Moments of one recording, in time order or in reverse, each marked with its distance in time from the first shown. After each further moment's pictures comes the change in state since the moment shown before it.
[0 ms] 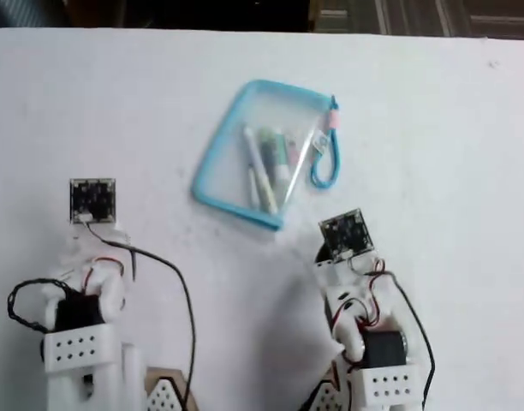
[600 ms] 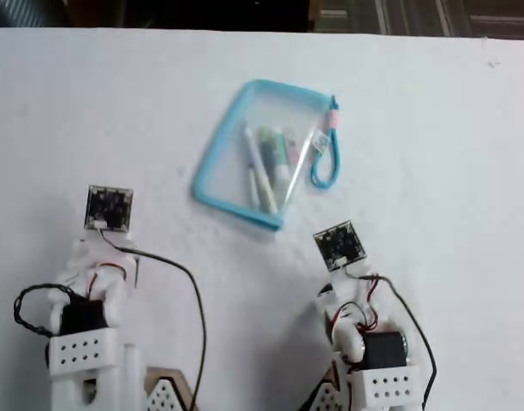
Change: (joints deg) left arm 0.0 -3.5 4.4 -2.4 -7.6; right arm 0.0 -1.1 0.0 21.1 0.1
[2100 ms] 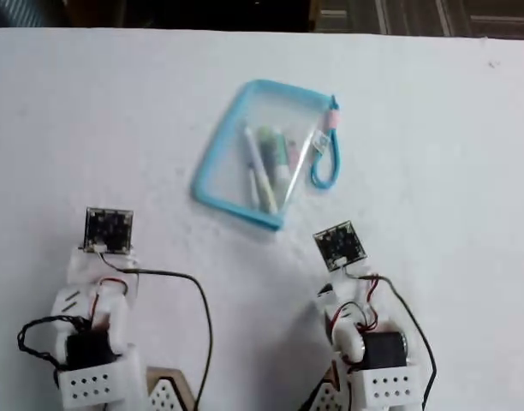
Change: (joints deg) left arm -0.1 -28.0 8.5 9.8 -0.1; right arm 0.0 0.0 0.0 0.1 0.0
